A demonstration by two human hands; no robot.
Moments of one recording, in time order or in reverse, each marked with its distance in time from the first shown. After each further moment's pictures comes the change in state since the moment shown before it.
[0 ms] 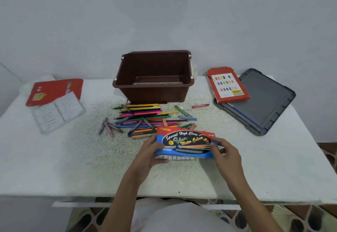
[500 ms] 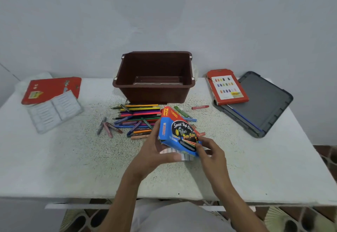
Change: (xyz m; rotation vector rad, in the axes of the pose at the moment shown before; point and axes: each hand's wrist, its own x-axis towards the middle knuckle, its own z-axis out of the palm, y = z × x) left_hand -0.019 0.029 0.011 0.200 -0.216 0.311; right_hand -0.018 -0.023 0.032 0.164 -0.068 -0.002
